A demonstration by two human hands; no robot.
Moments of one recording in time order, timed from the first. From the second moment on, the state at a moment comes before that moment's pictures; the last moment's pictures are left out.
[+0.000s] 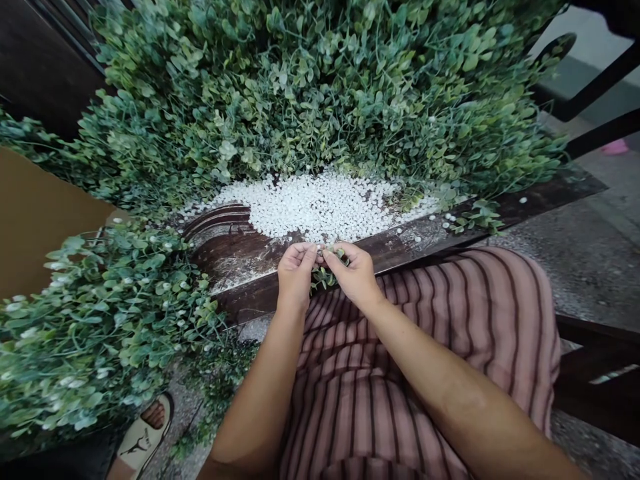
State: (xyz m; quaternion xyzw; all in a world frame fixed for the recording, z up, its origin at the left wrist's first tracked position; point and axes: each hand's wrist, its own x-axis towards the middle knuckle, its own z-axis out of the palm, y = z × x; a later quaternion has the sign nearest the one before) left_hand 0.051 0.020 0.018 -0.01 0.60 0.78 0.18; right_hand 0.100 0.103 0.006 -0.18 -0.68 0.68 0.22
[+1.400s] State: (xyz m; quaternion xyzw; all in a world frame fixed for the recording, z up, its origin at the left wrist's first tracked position) left_hand 0.048 0.014 0.013 0.02 0.64 0.75 0.19; right_hand 0.102 0.103 0.003 -0.18 -0.71 0.64 0.26
